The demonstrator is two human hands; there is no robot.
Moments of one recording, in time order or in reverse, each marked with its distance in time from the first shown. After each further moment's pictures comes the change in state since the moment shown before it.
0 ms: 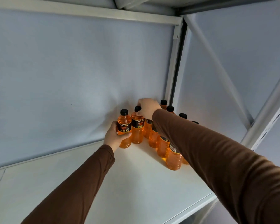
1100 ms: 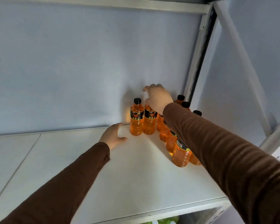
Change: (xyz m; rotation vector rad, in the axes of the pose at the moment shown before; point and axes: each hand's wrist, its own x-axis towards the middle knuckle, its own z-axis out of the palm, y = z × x) left_hand -0.068 0.002 -0.035 0.683 -0.013 -0.126; right_hand -0.022 -0.010 -0.020 -0.064 0.198 -0.315
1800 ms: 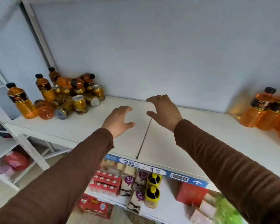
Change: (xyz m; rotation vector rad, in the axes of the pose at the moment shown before) left_hand -0.295 -0.240 -0.238 0.207 0.307 -0.199; right_hand -0.088 -0.416 0.058 0.426 -0.044 -0.433
